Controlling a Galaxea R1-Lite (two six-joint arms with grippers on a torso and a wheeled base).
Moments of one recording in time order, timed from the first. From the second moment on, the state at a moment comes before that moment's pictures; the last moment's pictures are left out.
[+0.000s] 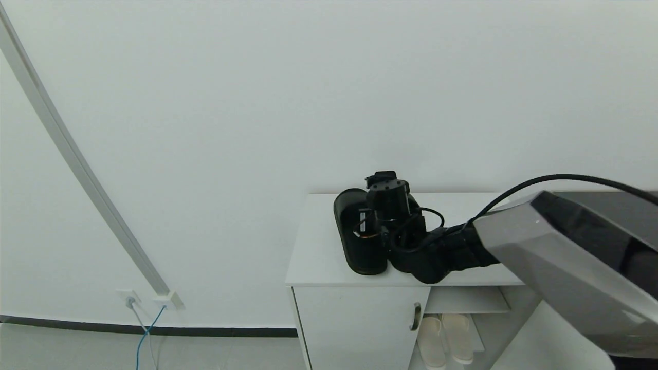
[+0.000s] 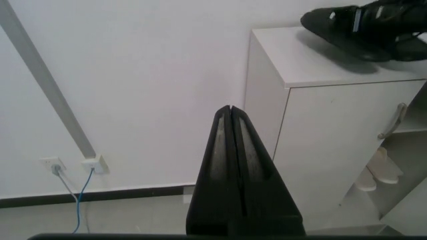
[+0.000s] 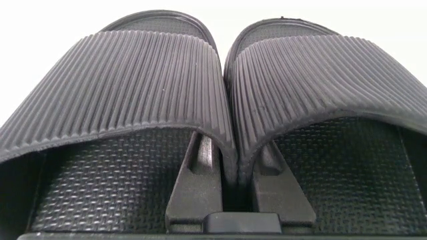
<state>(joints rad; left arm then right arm) 0.00 0.00 0.00 0.00 -0.03 0.03 0.70 2.34 -1.57 -0.54 -0.56 0.17</state>
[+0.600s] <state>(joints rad) 0.00 0.00 0.00 0.00 -0.03 0.03 0.78 1.63 -0.81 -0.63 -0.22 0.07</state>
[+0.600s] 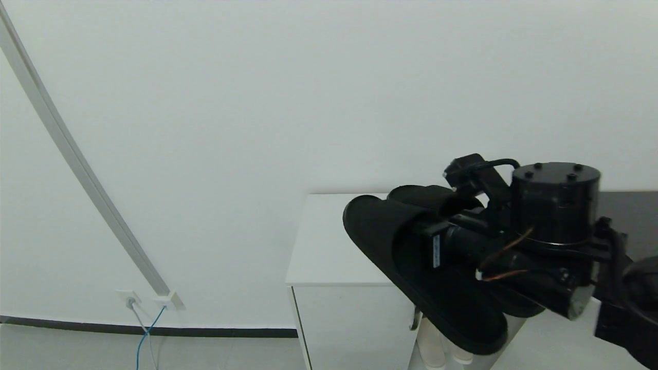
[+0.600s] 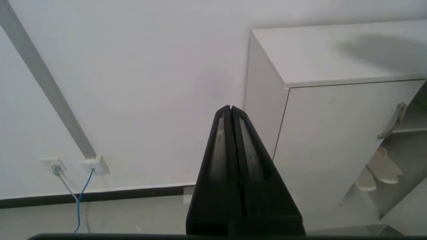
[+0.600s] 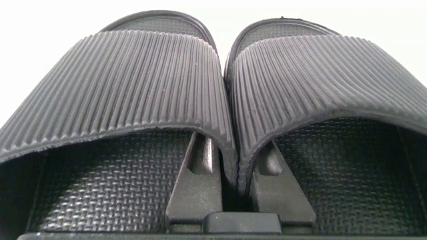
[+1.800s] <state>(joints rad) 0.00 0.00 0.00 0.00 -0.03 0.03 0.78 1.55 -0.63 -0.85 -0.12 -0.08</state>
